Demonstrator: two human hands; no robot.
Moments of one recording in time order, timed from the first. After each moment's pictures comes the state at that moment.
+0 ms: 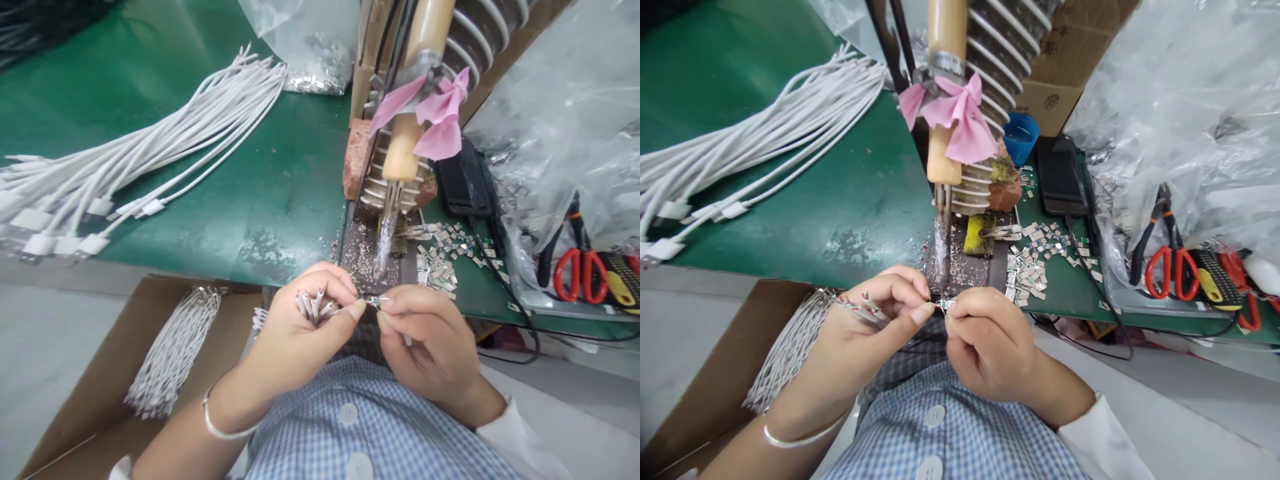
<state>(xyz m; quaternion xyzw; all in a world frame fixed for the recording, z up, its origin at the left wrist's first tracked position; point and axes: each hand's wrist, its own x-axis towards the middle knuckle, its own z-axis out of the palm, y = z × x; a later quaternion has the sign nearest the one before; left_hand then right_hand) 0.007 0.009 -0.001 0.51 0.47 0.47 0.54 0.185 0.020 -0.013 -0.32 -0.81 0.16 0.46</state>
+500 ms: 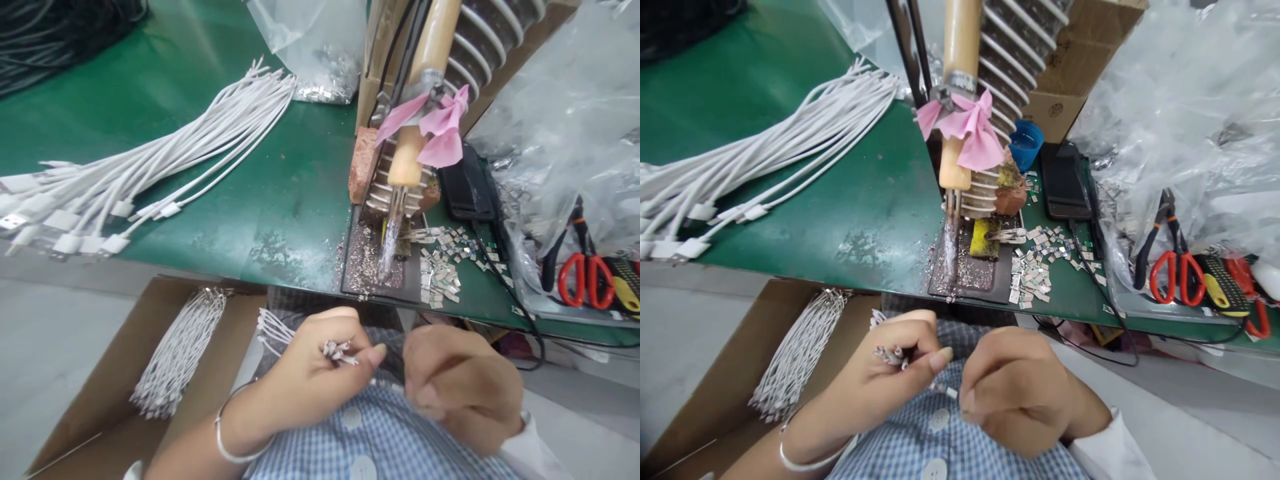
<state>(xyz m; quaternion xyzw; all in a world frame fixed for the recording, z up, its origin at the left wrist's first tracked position) 0.008 -0.010 -0.002 0.61 0.44 0.37 0.55 0.207 0.009 -0.008 -0.16 -0.75 0.45 0.46</state>
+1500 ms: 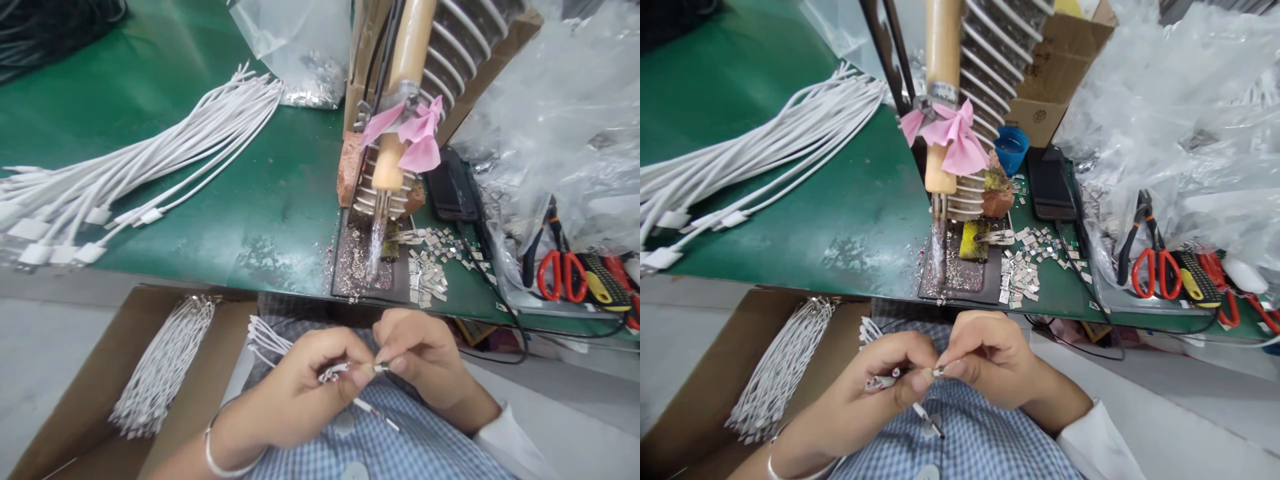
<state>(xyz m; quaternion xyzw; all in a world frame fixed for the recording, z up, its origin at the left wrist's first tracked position) 0.007 -0.021 -0.009 0.55 0.38 0.36 0.65 0.188 0.007 -0.032 -0.22 -0.60 0.59 0.49</state>
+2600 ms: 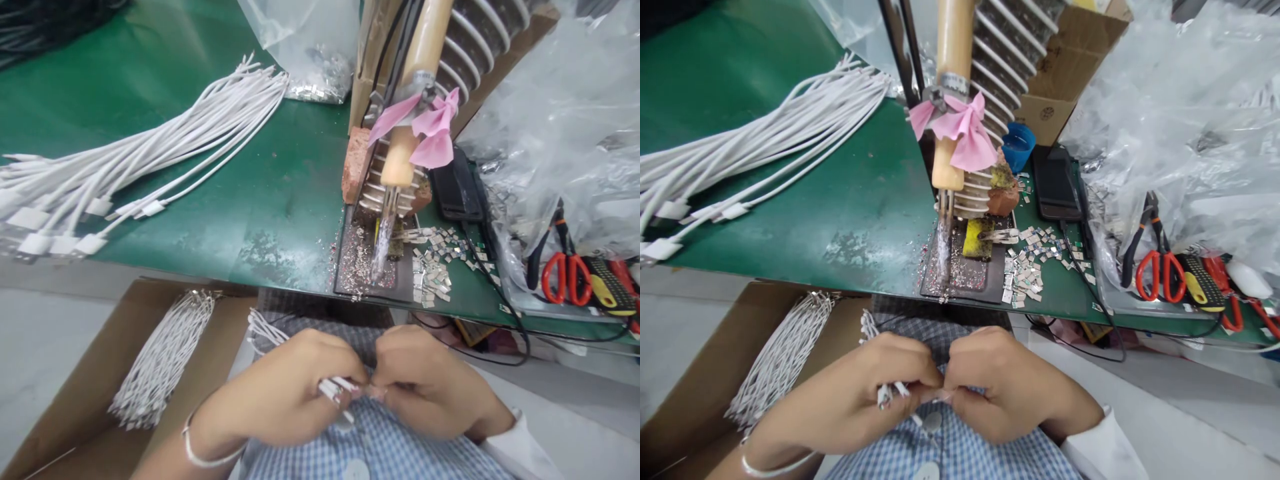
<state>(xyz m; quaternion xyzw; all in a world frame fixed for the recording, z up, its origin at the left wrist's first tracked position) -0.009 -0.005 -0.003 0.74 0.31 0.26 0.54 0.200 0.008 -0.009 -0.24 -0.83 0.43 0.27</state>
